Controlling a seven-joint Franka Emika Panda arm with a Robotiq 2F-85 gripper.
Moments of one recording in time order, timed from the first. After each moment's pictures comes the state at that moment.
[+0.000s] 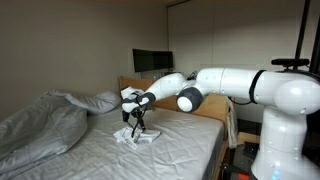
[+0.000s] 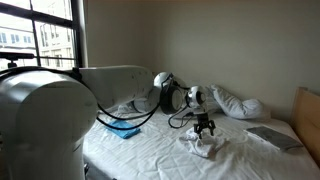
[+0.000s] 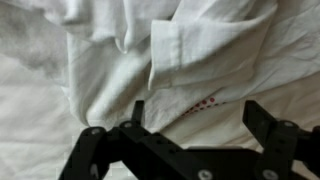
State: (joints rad) arm -0.03 1.49 -0.17 -0.46 -0.15 1.84 2.28
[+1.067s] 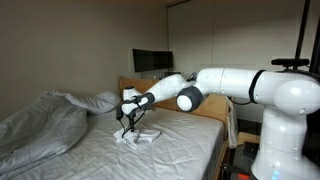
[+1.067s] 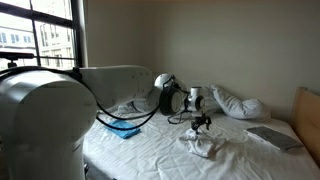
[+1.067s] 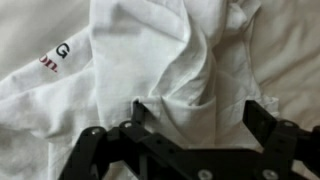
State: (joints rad) arm -0.04 1.49 -0.10 -0.53 -0.04 2.22 2.28
